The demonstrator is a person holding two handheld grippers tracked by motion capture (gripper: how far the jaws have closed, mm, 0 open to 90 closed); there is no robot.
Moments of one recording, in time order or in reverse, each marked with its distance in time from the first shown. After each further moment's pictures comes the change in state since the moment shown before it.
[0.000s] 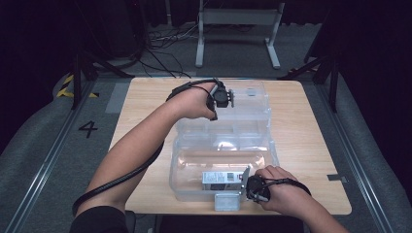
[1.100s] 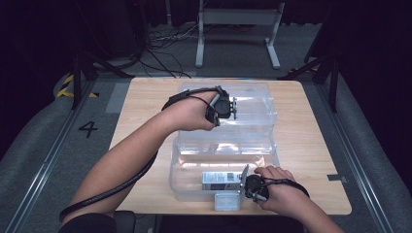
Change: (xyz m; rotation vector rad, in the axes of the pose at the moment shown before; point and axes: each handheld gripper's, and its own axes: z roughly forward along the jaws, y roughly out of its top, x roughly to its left) left arm -0.050 0.000 -0.030 -0.036 0.084 0.089; right arm -0.001 0.003 0.000 0.018 0.010 0.030
